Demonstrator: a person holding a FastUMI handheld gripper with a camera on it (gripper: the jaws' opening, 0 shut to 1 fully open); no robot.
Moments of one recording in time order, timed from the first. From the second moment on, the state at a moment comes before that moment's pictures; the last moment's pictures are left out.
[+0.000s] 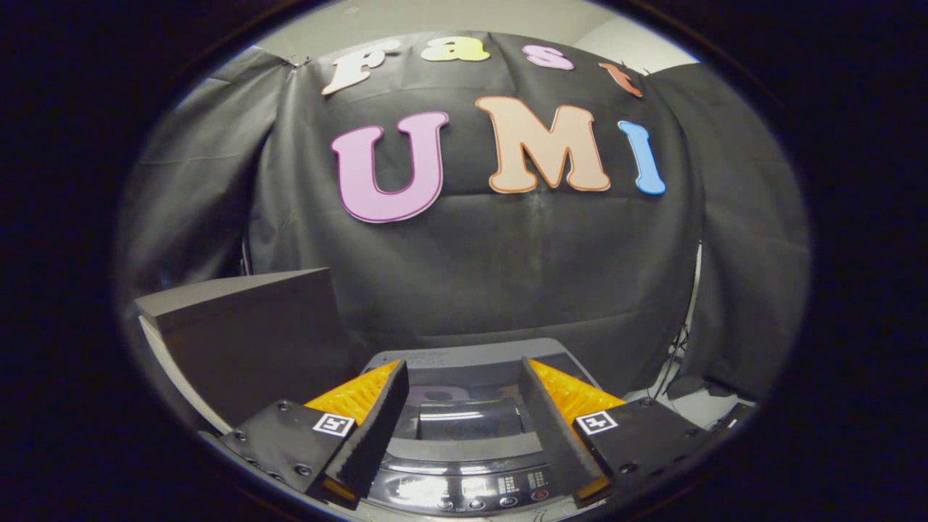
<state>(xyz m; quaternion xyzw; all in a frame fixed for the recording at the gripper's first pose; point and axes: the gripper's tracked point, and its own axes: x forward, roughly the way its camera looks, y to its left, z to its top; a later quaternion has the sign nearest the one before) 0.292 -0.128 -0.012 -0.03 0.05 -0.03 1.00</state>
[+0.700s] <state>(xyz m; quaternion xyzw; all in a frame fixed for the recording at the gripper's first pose) 0.203 -0.094 0.022 -0.03 0.04 0.02 1.00</state>
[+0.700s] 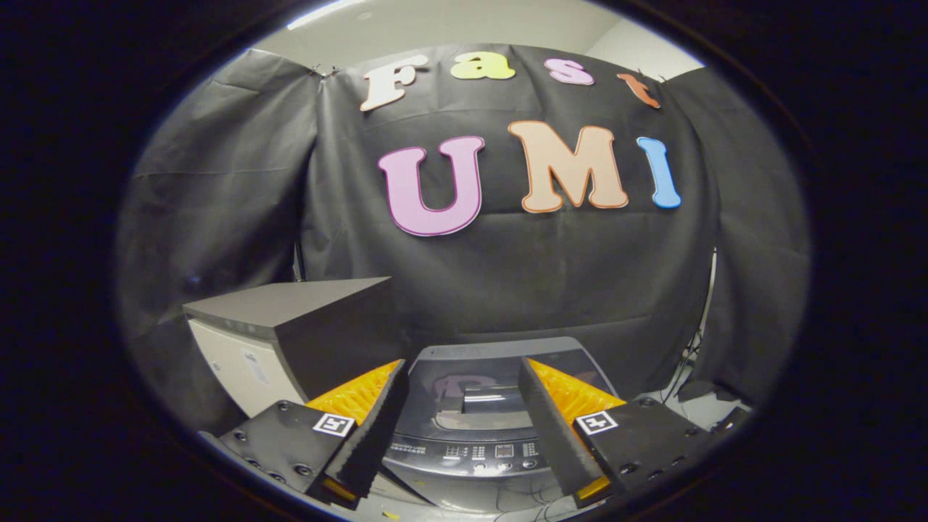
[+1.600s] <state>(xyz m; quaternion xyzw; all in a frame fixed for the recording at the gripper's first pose) -0.003 -0.108 0.030 -0.05 0.03 0.05 1.00</state>
